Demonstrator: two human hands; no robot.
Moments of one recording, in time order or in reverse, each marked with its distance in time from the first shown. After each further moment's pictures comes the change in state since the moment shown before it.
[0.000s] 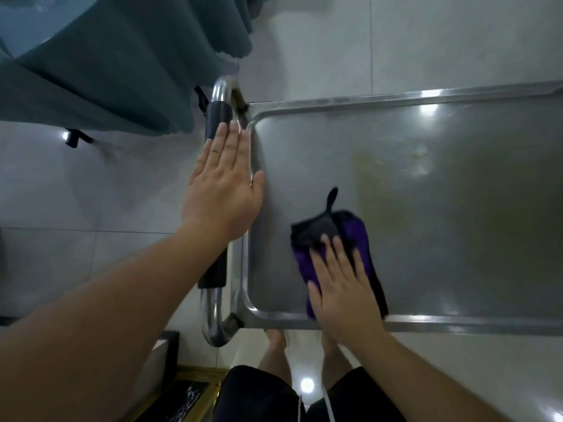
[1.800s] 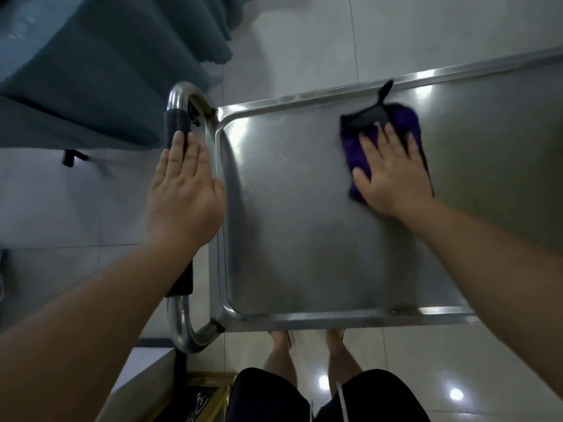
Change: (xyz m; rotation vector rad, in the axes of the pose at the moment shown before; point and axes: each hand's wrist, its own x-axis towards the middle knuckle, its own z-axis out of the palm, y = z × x) left_hand 0.003 0.011 0.003 0.192 0.002 -0.040; right_hand 0.149 0.186 -0.061 -0.111 -0.049 0.180
